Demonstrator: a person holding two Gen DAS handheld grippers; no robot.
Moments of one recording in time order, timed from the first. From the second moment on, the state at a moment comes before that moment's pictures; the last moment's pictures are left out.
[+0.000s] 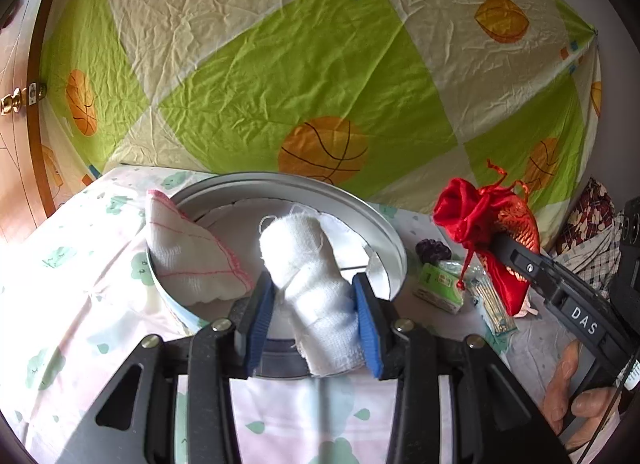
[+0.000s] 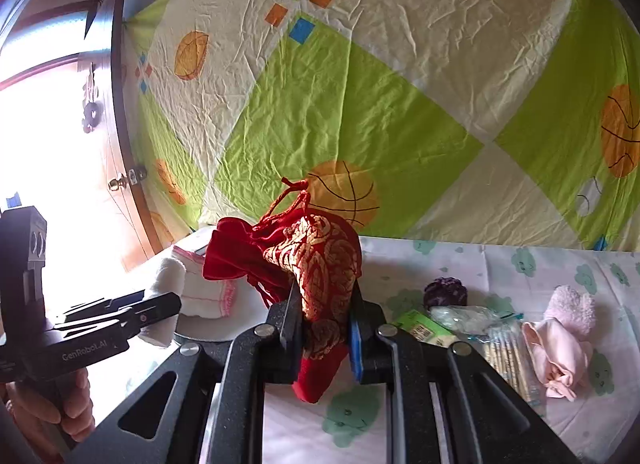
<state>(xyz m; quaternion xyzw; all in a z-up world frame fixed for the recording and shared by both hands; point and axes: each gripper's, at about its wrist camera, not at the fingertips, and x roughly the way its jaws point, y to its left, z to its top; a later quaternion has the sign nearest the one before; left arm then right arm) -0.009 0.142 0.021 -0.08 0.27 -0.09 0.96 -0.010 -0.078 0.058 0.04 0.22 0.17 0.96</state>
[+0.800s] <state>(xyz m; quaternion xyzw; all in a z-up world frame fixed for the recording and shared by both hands) 0.094 0.189 0.018 -0.08 0.26 -0.02 0.96 0.070 -0.001 0.033 0.11 0.25 0.16 0.95</state>
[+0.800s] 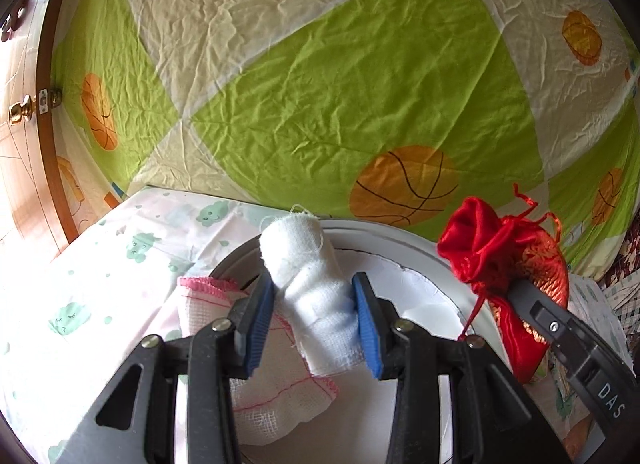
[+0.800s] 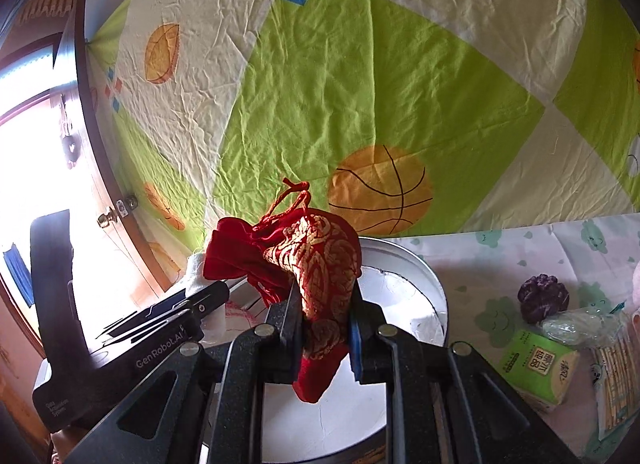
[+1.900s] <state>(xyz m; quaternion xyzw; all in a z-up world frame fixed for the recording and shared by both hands) 0.117 0.190 -0.010 -0.04 0.33 0.02 0.94 0.106 0.030 -0.010 0.10 0.31 0.18 0.93</state>
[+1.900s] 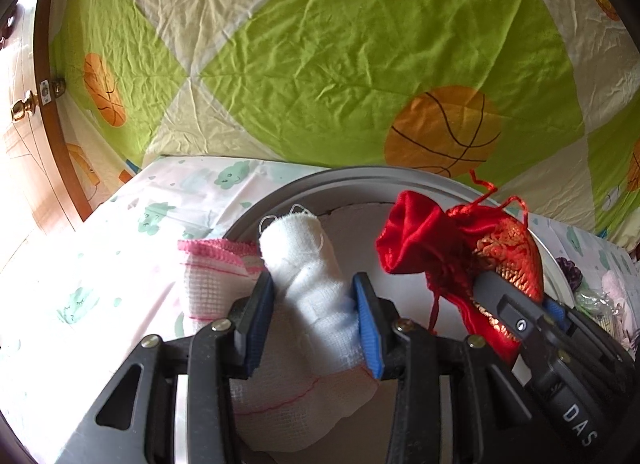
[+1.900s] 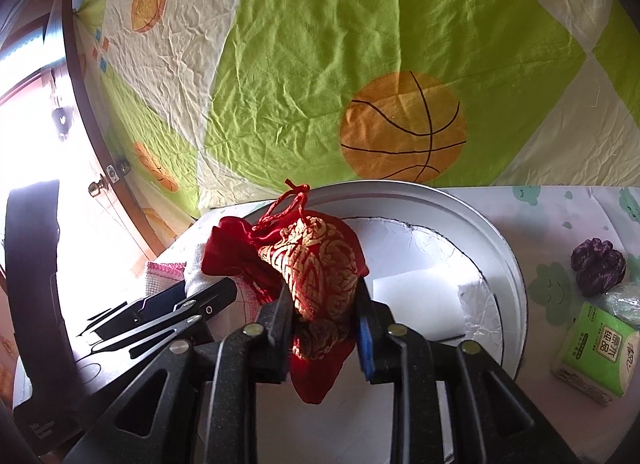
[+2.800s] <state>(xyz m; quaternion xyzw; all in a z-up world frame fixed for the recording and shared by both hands) 0.078 0.217 0.026 -0.05 0.19 0.12 0.97 0.062 -0.033 0.008 0.11 0.23 0.08 0.96</state>
